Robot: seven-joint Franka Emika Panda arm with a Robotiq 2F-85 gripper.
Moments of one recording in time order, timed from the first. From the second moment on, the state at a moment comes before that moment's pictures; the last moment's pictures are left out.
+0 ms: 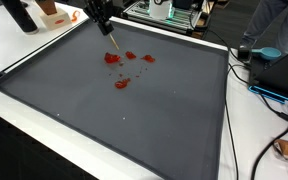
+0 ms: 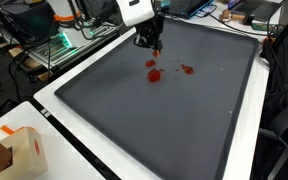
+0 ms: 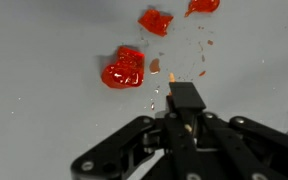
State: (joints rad) arm -0.08 0.11 -0.08 -2.22 0.53 2.29 -0.45
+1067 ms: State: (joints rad) arm -0.05 -0.01 -0.05 -2.23 0.06 2.19 -0.26
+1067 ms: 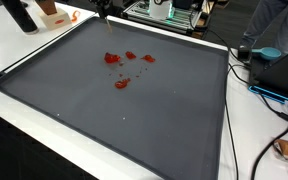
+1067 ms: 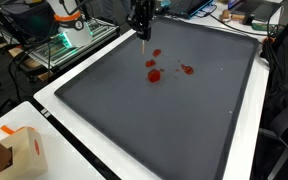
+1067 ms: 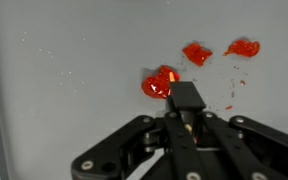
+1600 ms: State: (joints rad) arm -0.03 -0.01 -0.03 -2.22 -0.07 2.19 0.00
